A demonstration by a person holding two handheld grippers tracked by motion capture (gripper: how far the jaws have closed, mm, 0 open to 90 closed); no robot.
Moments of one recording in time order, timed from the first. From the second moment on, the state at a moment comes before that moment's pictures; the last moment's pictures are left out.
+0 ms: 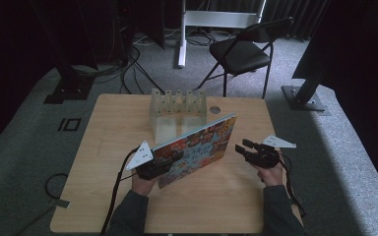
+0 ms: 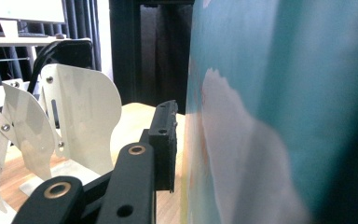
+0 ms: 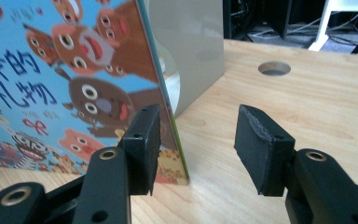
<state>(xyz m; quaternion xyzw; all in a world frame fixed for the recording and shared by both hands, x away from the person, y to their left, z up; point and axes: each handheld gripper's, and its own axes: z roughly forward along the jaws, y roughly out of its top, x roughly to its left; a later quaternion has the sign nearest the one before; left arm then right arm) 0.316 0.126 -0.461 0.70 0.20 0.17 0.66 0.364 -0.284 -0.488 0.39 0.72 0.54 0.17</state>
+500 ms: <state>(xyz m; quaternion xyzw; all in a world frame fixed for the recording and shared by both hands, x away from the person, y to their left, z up) 0.314 0.125 -0.471 0.70 0.20 0.17 0.66 0.363 -0.286 -0.505 0.41 0.74 0.50 0.17</state>
